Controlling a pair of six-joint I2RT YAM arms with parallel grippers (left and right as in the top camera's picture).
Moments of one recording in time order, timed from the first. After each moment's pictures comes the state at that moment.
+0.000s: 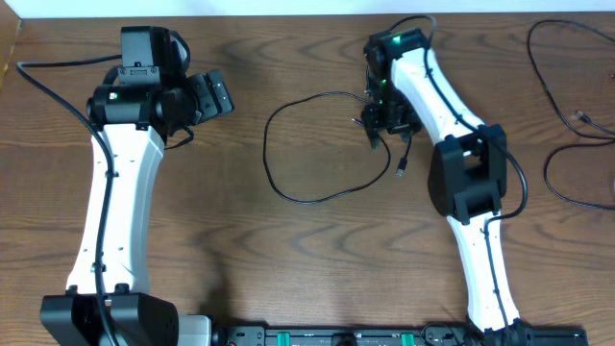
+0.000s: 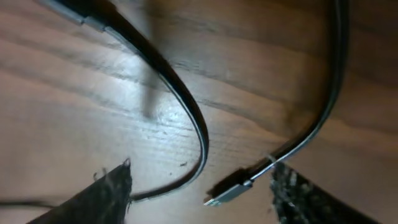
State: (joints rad) left arm 0.02 1.57 1.54 -0.98 0.13 -0.35; right arm 0.35 2.53 2.29 -1.53 -0.01 0.18
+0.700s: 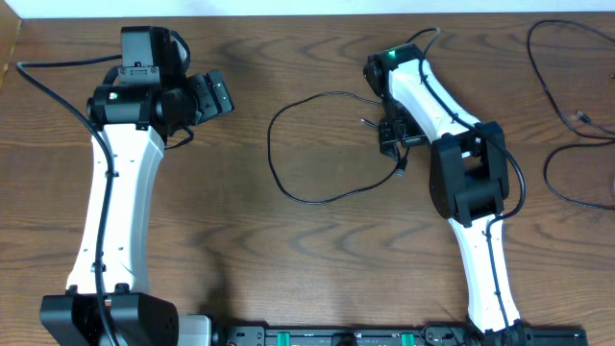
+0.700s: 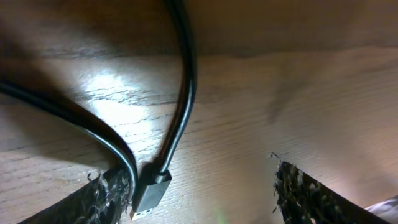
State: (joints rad) left arm 0.02 1.57 1.54 -0.98 0.13 -0.35; right arm 0.34 2.50 2.13 -1.52 0.23 0.42
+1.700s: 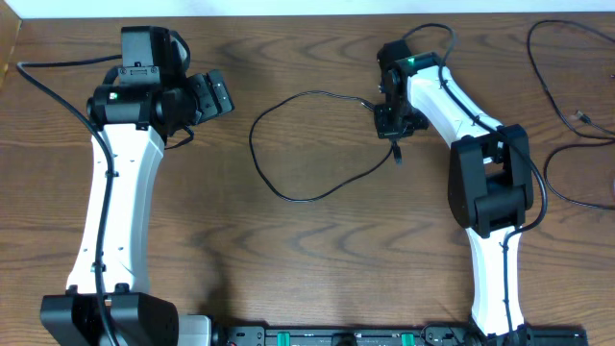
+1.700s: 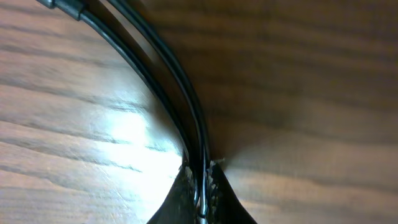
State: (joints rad) left arm 0.02 1.57 1.54 -0.98 0.13 -0.35; right arm 0.30 2.36 1.89 -1.06 0.00 0.19
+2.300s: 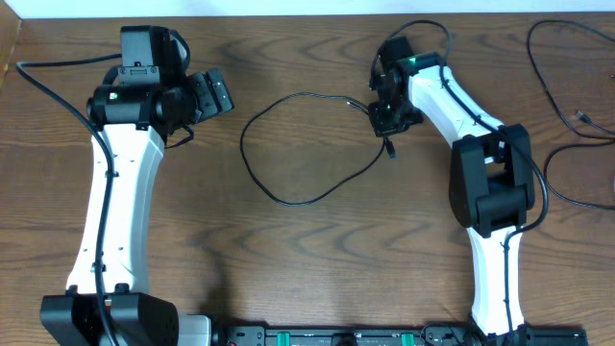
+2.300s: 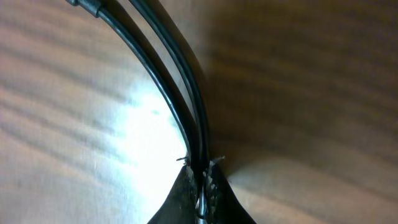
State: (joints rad) left arm 0.02 1.57 1.54 -0.96 0.13 -0.35; right arm 0.29 2.34 1.88 -1.02 -0.12 0.03
